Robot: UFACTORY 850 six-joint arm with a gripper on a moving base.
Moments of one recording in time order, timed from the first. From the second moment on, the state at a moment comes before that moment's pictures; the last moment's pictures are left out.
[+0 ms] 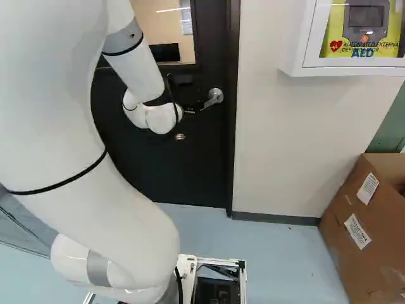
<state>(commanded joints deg) 2.8 -1.9 -34.1 0.0 46.7 0.0</state>
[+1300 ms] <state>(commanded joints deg) 2.2 -2.9 -30.0 0.0 46.7 0.0</state>
